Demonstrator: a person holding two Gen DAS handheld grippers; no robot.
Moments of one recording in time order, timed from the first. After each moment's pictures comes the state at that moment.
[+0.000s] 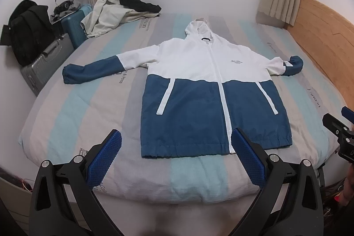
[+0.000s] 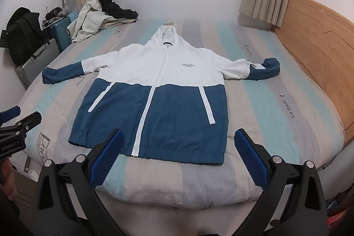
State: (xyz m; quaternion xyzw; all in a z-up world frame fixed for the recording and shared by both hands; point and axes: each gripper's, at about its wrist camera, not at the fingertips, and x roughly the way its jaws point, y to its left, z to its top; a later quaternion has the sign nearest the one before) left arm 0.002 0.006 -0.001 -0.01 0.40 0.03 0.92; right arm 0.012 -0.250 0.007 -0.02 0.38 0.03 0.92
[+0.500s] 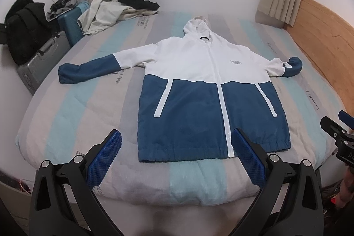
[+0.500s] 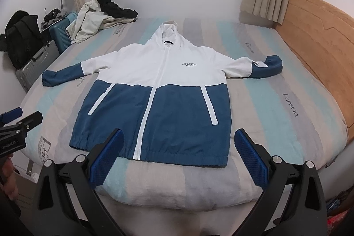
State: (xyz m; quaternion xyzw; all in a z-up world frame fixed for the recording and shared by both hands) left arm 0.022 0.013 0.000 -0.02 0.41 0.02 0.91; right arm 0.027 -0.249 0.008 -0.01 0.39 0.03 0.92
